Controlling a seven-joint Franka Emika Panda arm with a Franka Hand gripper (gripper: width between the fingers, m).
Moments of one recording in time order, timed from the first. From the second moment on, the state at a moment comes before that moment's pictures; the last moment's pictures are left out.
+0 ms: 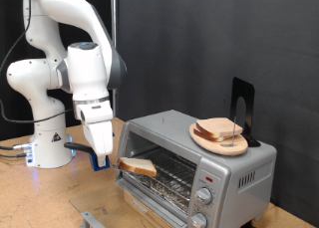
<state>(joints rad) -0.11 -0.16 0.02 -2.67 0.10 2.68 -0.67</state>
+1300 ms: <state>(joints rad) -0.09 -0.13 0.11 -2.51 0.18 2.40 -0.41</state>
